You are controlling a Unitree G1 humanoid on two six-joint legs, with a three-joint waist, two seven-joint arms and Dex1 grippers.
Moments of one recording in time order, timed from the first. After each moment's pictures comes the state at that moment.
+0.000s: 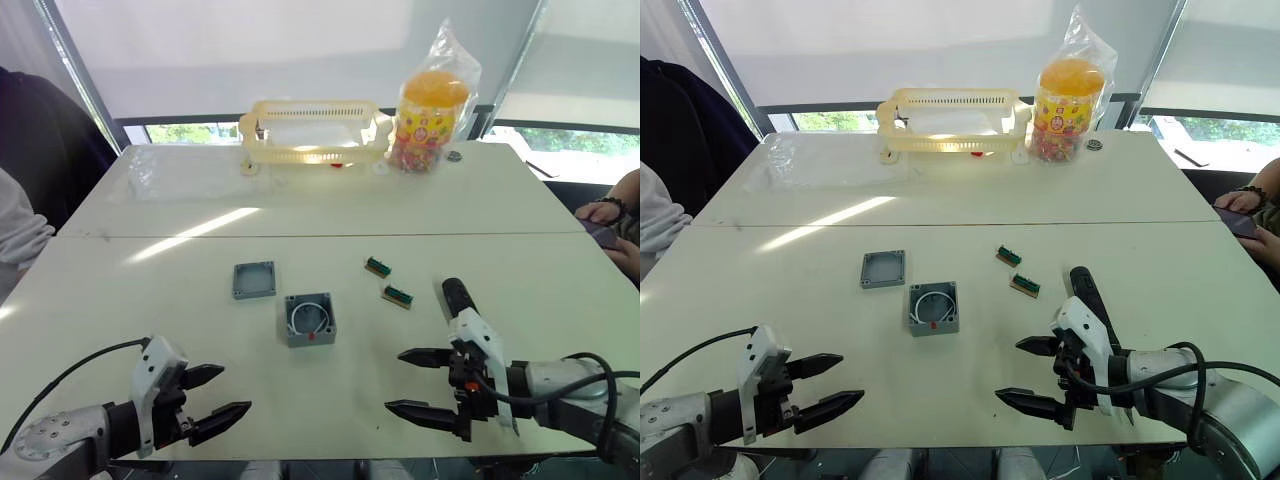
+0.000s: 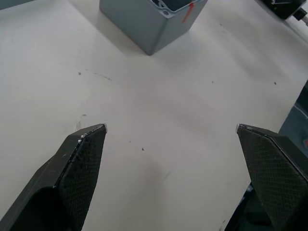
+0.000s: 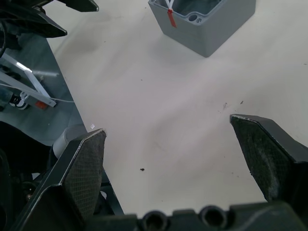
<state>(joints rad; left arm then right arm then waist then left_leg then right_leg) 0.44 0.77 0.34 -0.69 -0.75 0.71 -0.76 0.10 -0.92 -0.13 -0.74 0.80 0.89 0.77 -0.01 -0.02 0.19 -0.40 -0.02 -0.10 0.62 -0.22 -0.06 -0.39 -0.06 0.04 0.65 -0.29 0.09</state>
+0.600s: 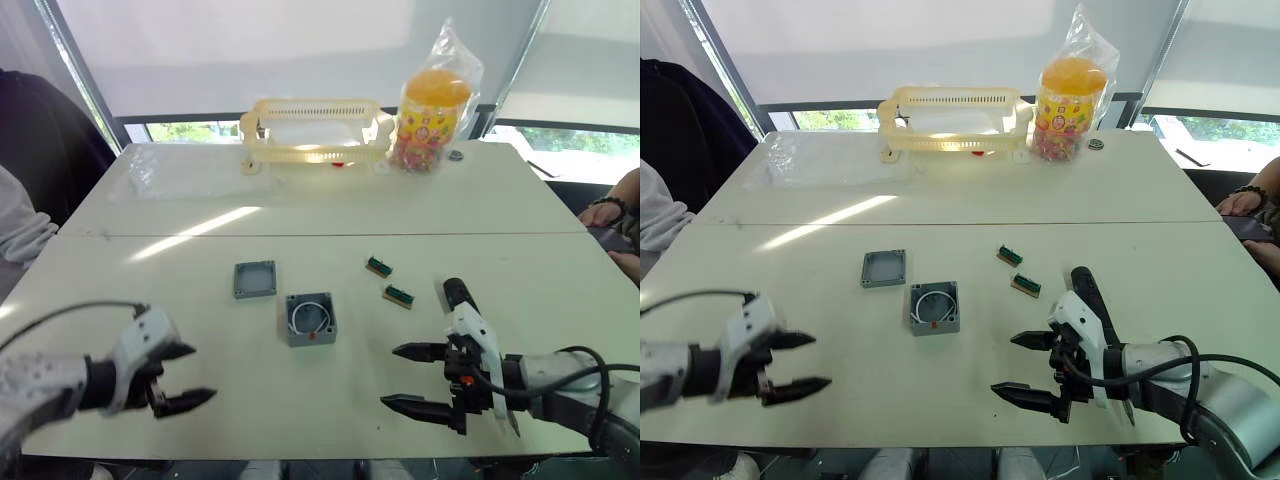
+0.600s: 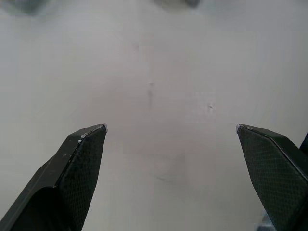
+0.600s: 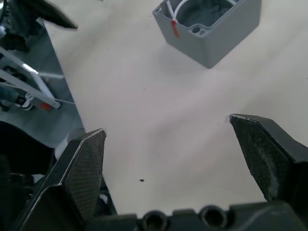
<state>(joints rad) 0.18 1.15 0.34 -0.56 -0.69 0.81 -0.92 0.03 -0.91 -0.11 -0.71 0.83 0.89 0.78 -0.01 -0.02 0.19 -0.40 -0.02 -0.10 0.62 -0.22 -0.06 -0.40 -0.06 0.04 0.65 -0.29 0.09</state>
